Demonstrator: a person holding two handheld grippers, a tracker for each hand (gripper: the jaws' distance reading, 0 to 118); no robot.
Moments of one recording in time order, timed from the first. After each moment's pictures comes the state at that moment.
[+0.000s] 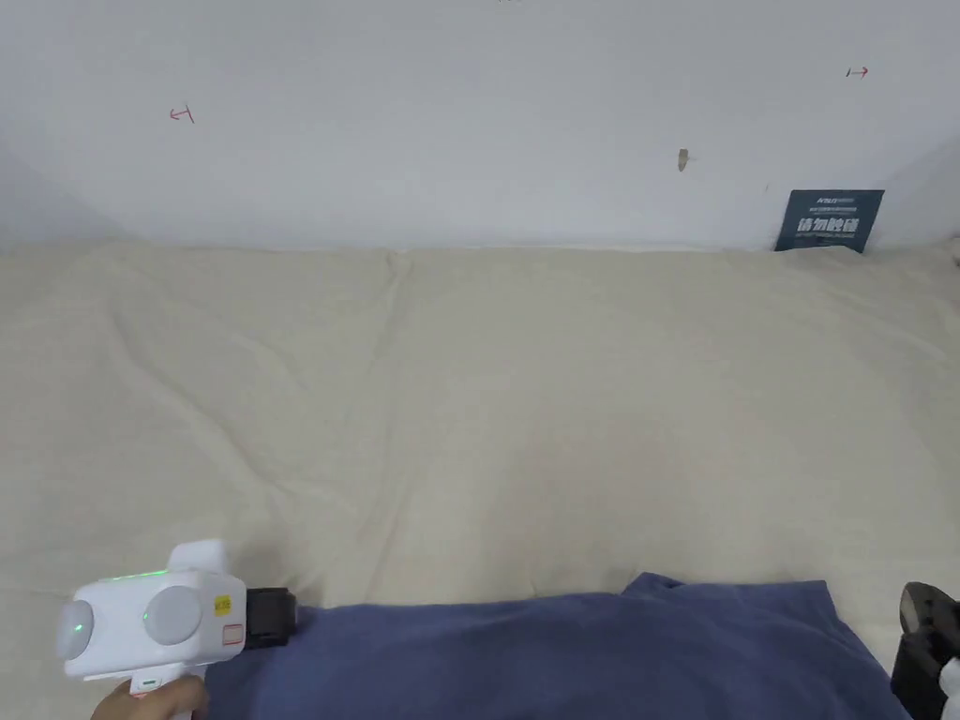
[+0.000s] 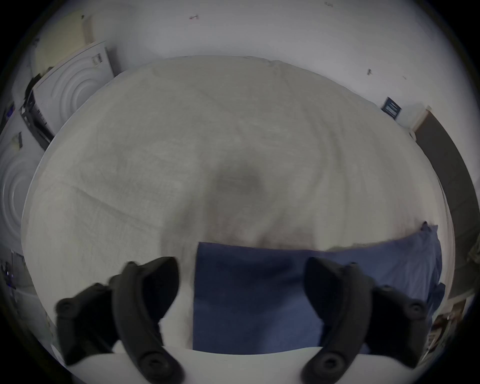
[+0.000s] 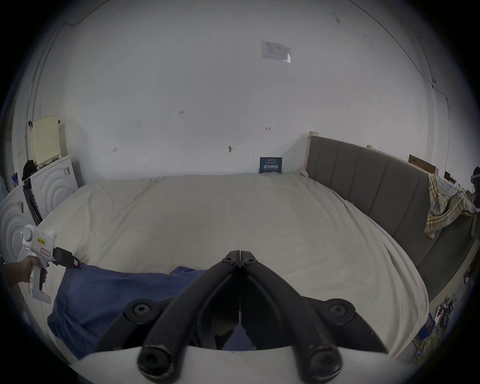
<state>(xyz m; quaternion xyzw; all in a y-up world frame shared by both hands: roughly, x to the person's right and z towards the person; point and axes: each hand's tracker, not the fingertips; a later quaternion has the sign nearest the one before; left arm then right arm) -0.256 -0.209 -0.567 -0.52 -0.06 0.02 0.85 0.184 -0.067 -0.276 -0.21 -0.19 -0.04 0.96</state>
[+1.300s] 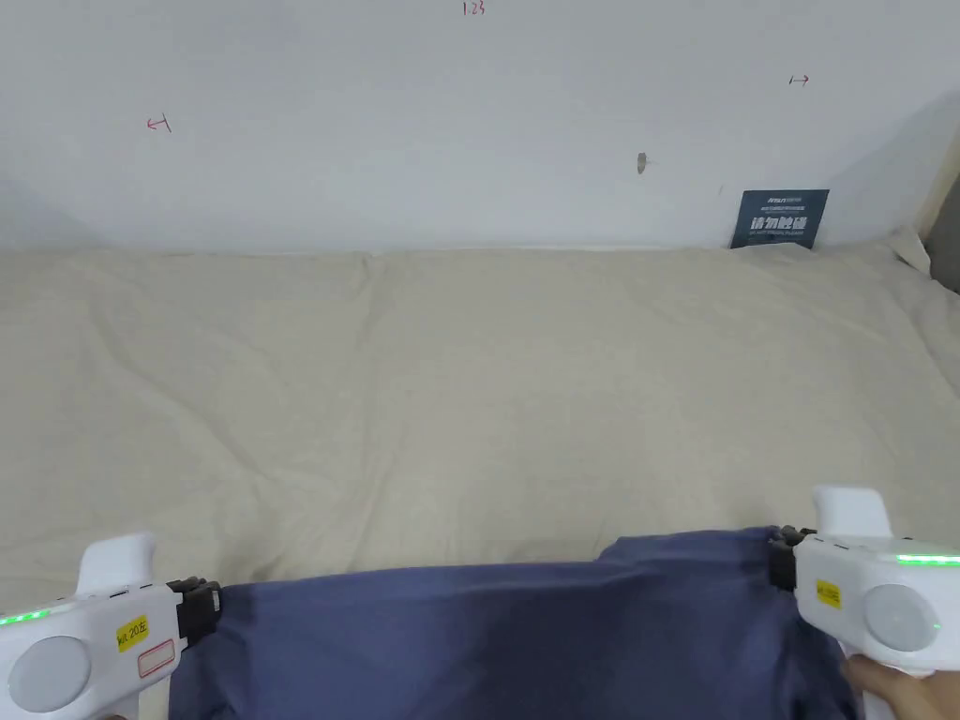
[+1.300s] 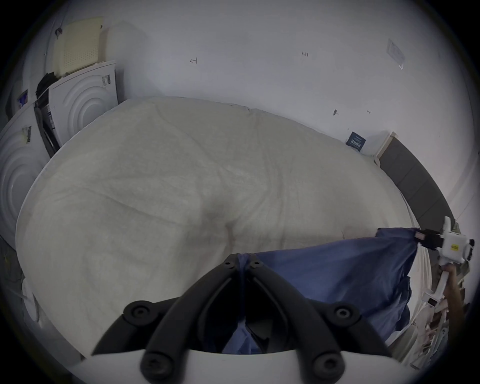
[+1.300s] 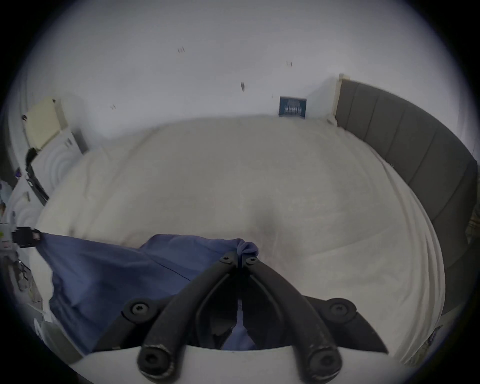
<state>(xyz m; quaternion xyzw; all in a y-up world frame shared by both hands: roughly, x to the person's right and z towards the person) -0.280 -0.120 -0.459 -0.41 -0.13 0.06 0.90 0.278 -0.128 -0.340 -0.35 -0.12 -0.08 0.93</state>
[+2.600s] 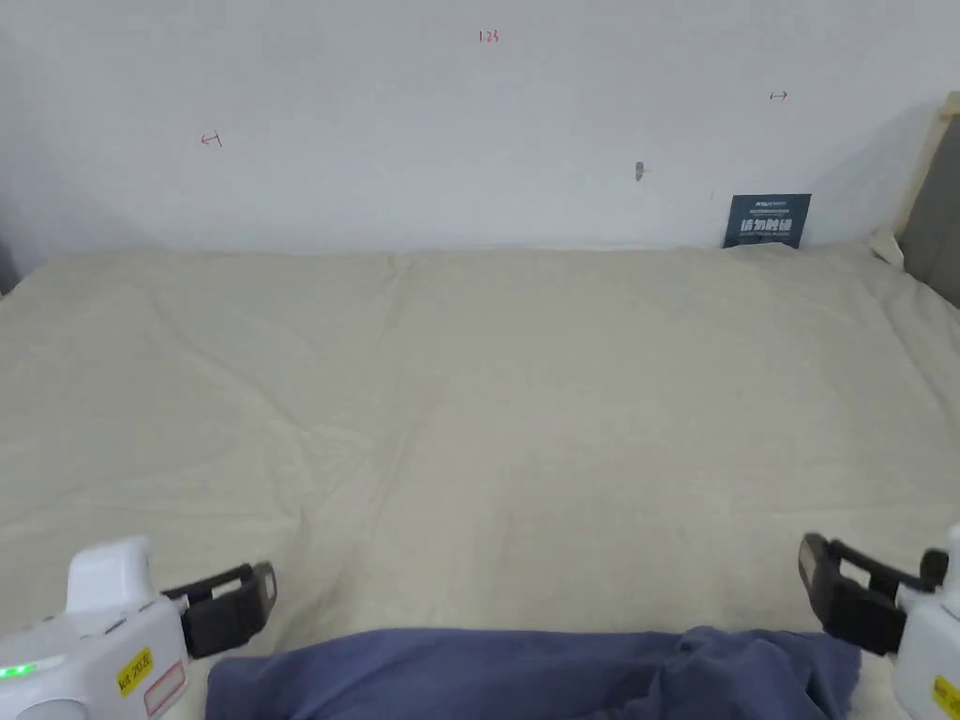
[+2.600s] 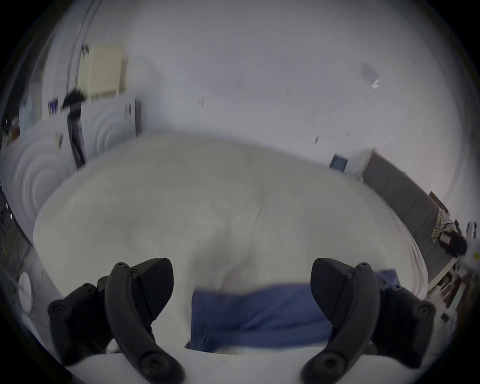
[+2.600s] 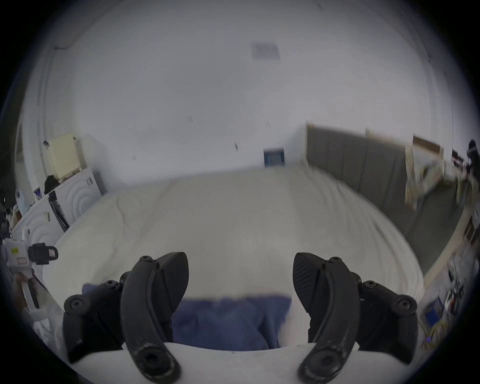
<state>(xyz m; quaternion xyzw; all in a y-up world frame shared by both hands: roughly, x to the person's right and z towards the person) -0.293 -0.053 -0.278 -0.27 -0.12 0.05 0.95 0.186 -0.029 -0.123 -0.18 -0.15 -0.08 0.97</state>
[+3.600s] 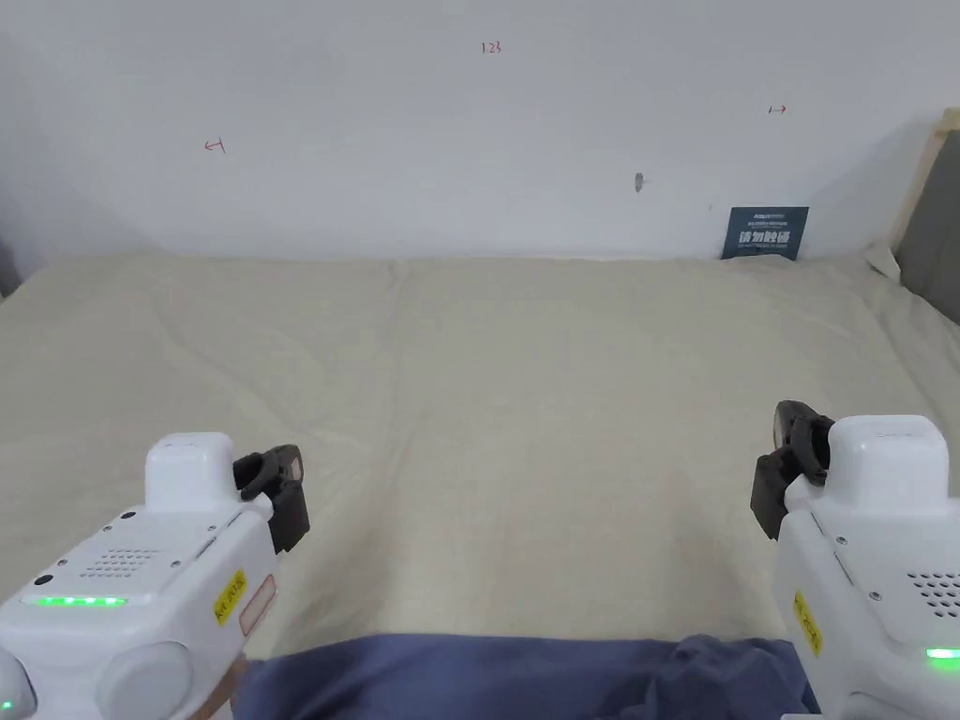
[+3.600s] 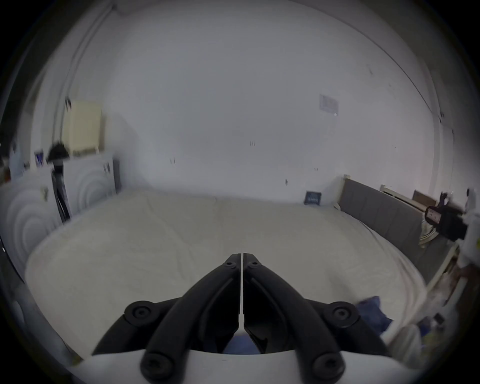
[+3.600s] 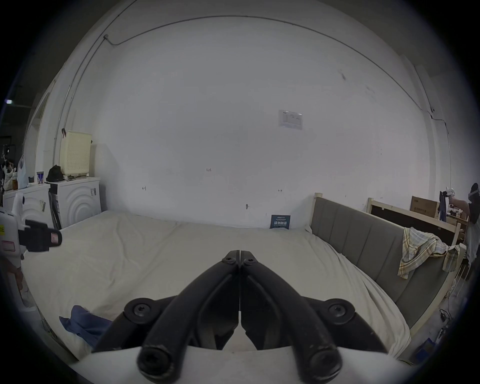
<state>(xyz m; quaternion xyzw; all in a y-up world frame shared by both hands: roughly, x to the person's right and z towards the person) -0.238 -0.011 -0.279 -0.19 -0.19 0.05 0.96 0.122 0.010 -0.153 -0.06 -0.16 0.02 0.99</state>
